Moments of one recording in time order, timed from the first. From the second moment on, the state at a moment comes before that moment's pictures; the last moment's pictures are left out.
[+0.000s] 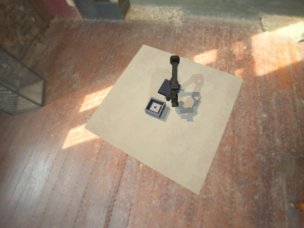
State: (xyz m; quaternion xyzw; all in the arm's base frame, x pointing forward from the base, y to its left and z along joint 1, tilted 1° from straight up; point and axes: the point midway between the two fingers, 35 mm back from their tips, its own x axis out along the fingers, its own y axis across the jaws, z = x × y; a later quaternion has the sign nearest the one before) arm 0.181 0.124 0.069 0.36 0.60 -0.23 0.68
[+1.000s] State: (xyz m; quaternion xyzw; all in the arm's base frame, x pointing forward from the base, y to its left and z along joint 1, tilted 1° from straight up) arm 0.268 0.049 0.138 0.37 0.50 -0.27 0.73
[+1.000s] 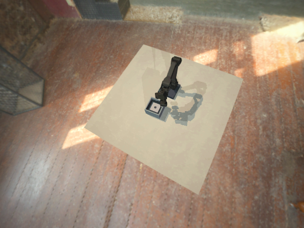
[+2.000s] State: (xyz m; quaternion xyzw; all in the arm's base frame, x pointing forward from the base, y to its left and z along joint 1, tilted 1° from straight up) arm 0.308 0.000 0.095 0.39 0.52 -0.32 0.69
